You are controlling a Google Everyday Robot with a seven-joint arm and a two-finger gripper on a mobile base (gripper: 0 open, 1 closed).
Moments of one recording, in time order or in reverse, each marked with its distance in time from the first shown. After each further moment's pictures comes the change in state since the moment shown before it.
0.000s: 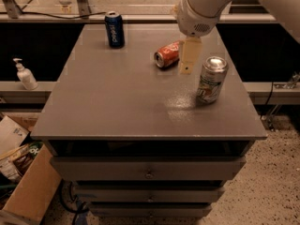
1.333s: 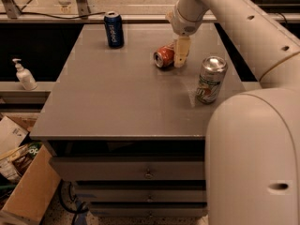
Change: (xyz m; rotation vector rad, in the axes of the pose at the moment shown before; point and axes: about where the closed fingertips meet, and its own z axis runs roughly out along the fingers) arm 0.048 -0.099 0.119 -0.005 0.014 -0.055
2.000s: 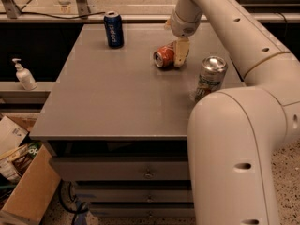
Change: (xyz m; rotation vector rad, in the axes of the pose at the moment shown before) arm 0.005 -0.002 0.020 -0.071 0.021 -0.048
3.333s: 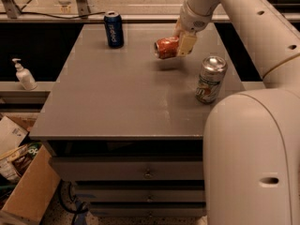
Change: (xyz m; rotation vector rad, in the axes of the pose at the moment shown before) arm 0.009 0.018 -0.041 -0.001 -0.047 0.098
